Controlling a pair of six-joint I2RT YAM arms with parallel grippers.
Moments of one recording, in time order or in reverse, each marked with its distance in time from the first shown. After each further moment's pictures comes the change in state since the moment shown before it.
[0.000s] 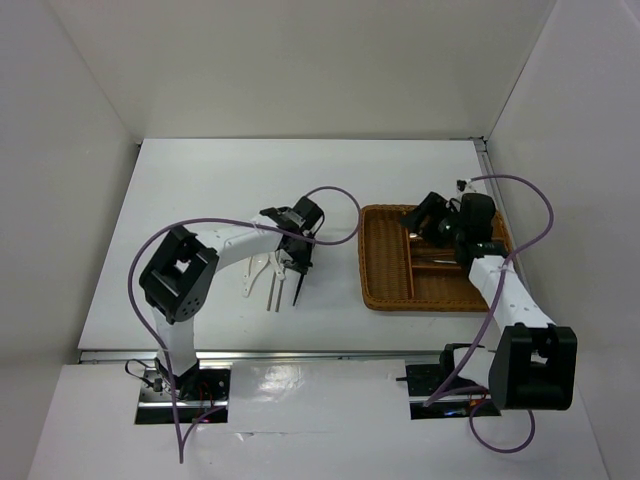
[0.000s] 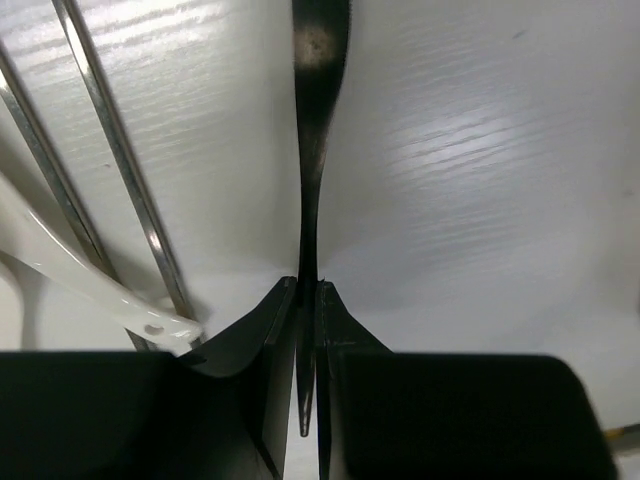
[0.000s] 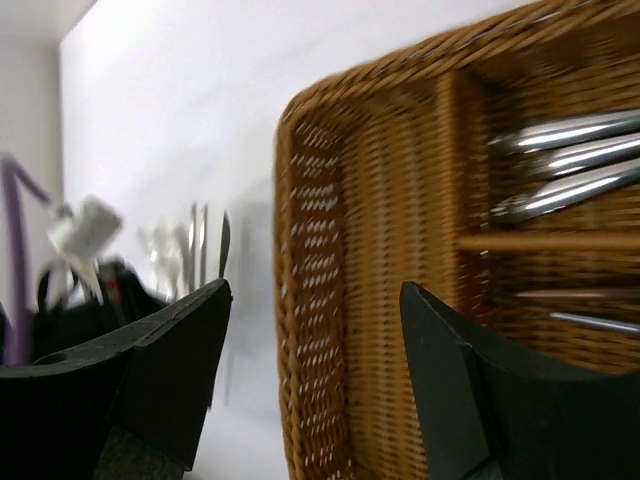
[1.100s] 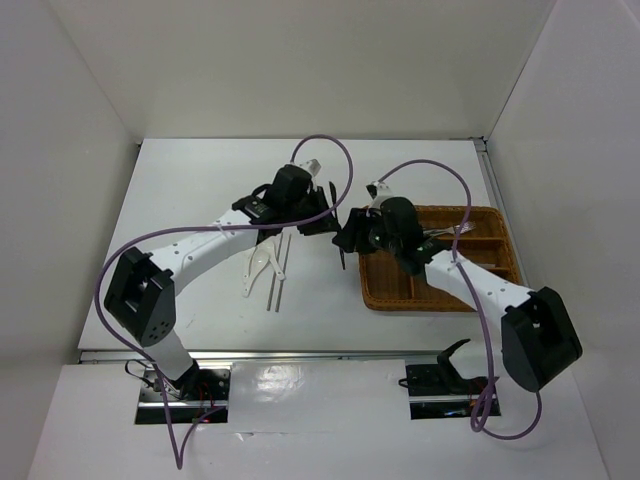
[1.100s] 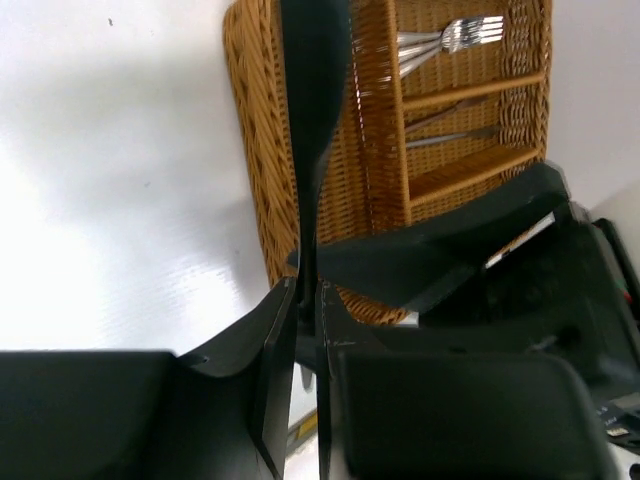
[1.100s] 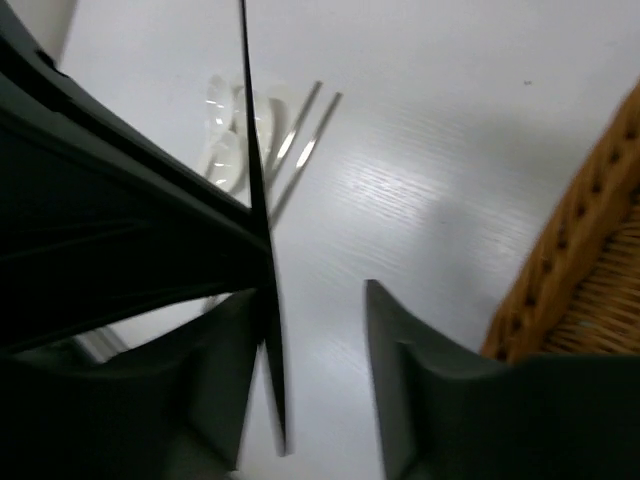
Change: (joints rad) left arm 0.012 -0.231 0.059 0.286 0.223 -0.294; right arm 0.573 0.118 0.042 0.149 0.133 -0.094
